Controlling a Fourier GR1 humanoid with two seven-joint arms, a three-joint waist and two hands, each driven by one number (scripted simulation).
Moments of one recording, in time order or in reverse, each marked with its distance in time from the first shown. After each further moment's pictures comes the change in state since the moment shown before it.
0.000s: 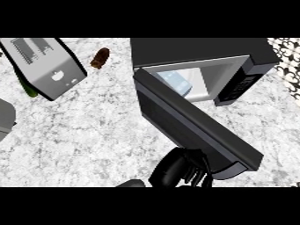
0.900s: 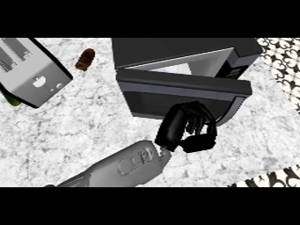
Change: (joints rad) left arm -0.304 -0.017 0.108 0.153 0.260 0.227 -0.049; right arm -0.007 -0.085 -0.007 -0.131 -0.148 0.017 0.104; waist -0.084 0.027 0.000
